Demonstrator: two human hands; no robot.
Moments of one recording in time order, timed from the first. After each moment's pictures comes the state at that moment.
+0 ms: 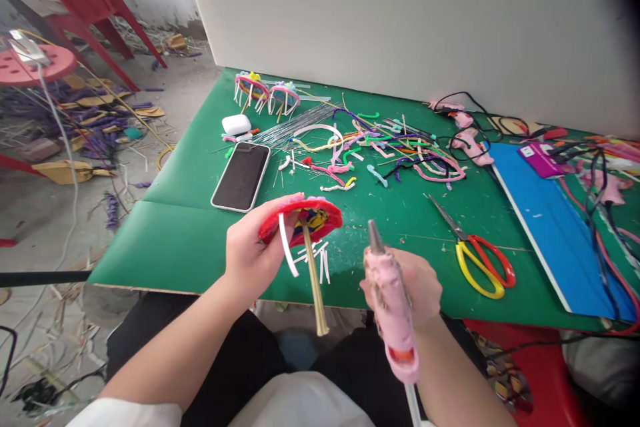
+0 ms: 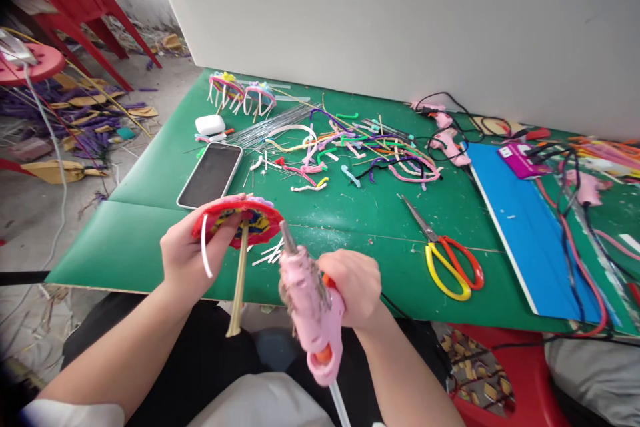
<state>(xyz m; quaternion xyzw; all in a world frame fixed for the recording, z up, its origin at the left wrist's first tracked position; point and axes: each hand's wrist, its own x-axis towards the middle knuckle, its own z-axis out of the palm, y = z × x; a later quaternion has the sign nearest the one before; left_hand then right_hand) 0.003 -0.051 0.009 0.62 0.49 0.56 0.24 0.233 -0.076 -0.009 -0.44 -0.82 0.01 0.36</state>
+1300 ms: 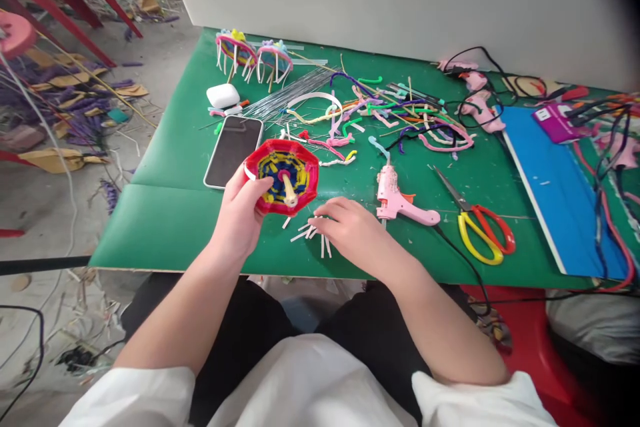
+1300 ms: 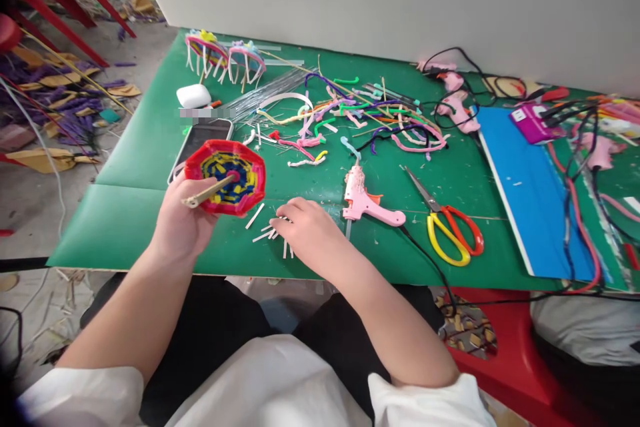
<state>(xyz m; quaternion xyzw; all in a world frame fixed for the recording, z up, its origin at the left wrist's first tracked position) 0.000 -0.028 0.014 0.32 0.48 0.59 0.56 0.193 -0.043 -0.004 -0.34 -0.93 0.07 0.14</state>
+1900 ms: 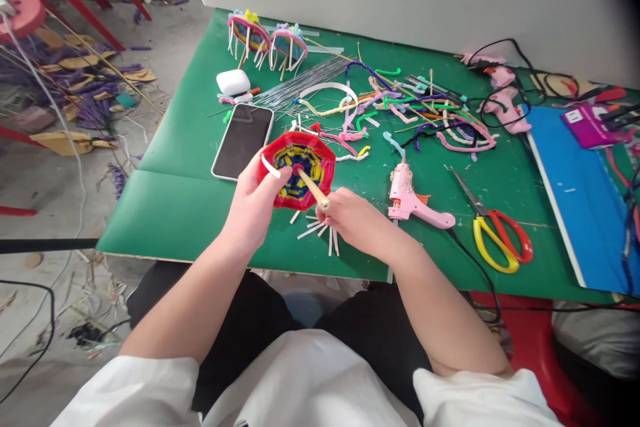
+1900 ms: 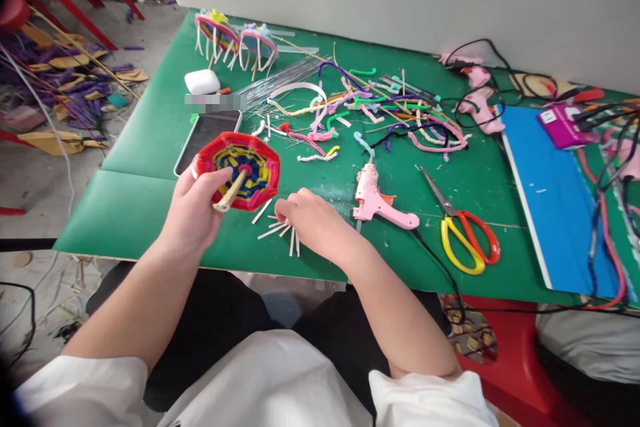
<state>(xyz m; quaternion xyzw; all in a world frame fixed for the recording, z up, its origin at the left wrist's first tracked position) -0.002 -0.025 0.000 0.39 0.47 0.59 0.52 0.185 -0.018 -0.010 -0.37 -0.90 0.23 0.01</state>
